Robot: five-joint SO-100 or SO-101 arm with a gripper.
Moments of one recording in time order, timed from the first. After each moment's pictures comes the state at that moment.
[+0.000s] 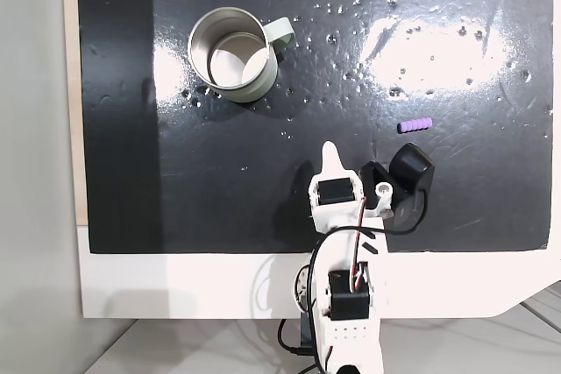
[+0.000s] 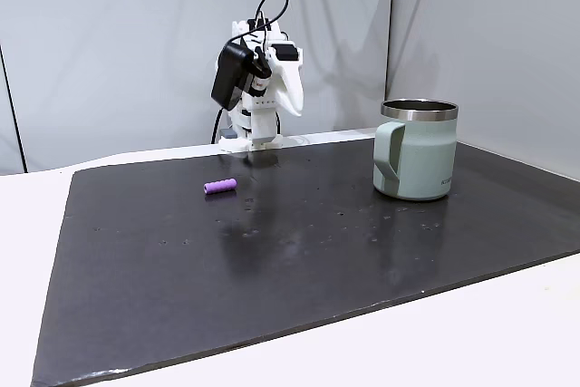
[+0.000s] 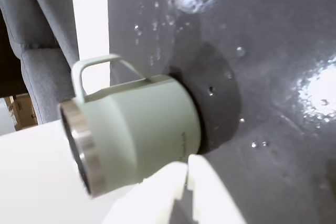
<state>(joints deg) -3.8 187.6 160.6 60.2 -7.4</state>
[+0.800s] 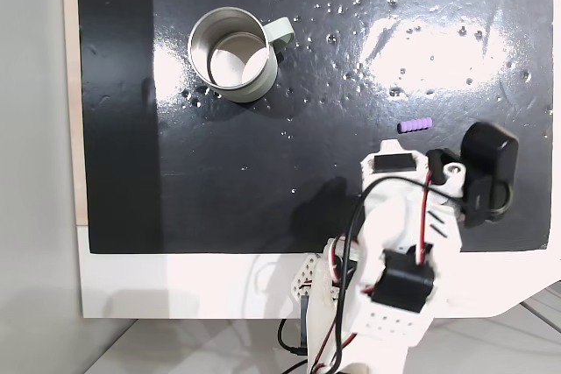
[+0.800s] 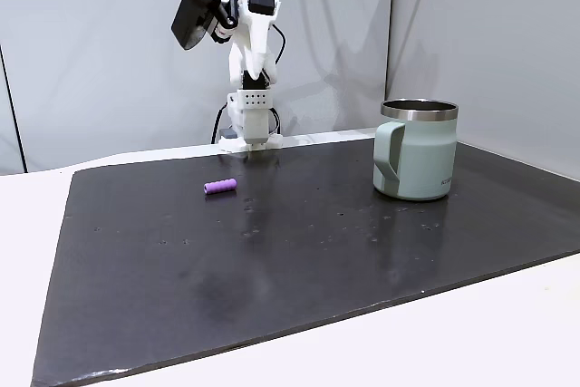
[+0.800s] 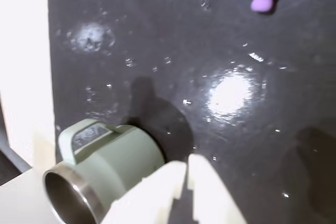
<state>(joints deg) 14.0 137.0 110.7 82.4 -22.6</state>
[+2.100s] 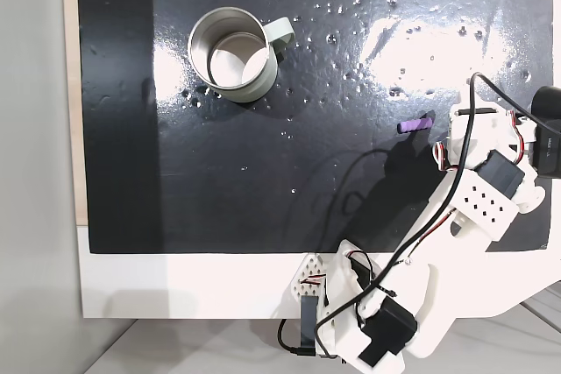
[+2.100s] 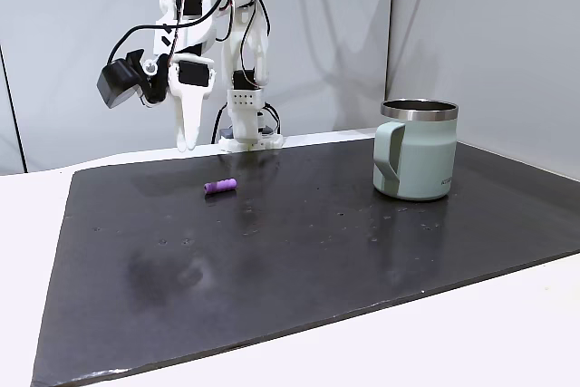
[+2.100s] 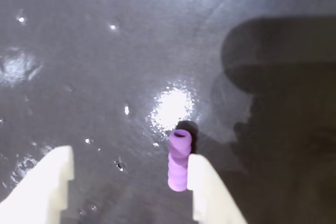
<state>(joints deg) 34.4 97.7 106.0 59.6 -39.6</state>
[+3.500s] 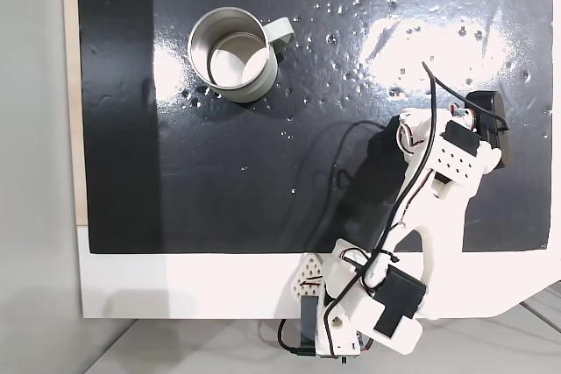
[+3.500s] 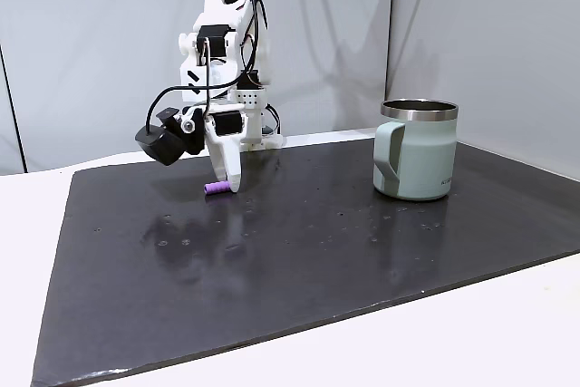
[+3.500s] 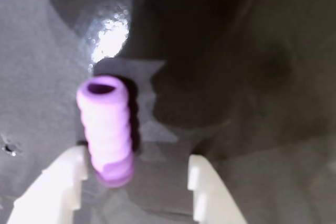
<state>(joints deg) 27.1 84.4 111.0 61.2 -37.4</state>
